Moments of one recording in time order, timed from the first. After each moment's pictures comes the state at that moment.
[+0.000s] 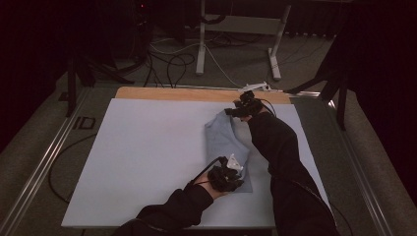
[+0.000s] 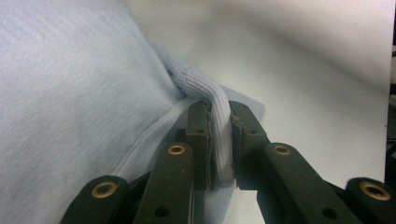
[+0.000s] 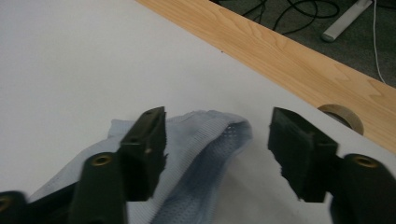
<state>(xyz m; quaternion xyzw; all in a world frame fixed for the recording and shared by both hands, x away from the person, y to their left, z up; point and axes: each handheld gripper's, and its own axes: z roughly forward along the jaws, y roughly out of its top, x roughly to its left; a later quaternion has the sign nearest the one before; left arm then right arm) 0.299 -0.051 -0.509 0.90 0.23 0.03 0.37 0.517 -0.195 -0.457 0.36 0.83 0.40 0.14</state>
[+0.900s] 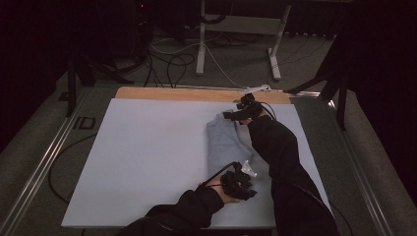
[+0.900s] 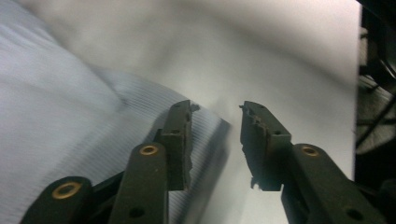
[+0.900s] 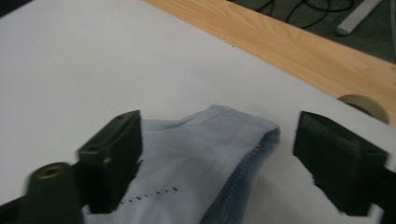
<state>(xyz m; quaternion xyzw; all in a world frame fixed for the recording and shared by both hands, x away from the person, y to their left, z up) 0.289 -0.083 -0.517 0.92 0.19 -0.02 0.35 0.514 -0.197 -0.465 0.37 0.82 0.42 0.12</state>
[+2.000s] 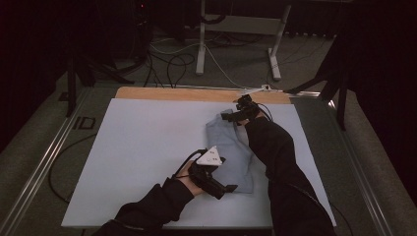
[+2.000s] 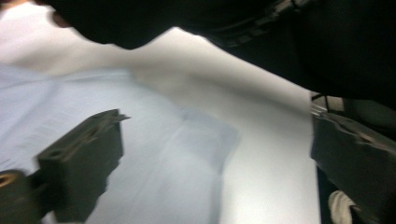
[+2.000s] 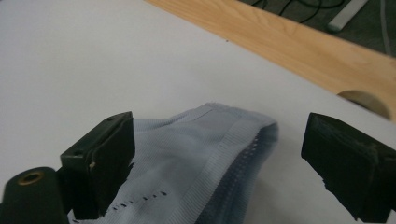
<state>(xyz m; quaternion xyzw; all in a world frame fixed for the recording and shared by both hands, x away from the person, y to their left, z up) 0.295 0.017 -0.468 0.85 0.16 0.03 0.50 0.518 -0.190 -0.476 0.38 0.82 0.40 0.13</state>
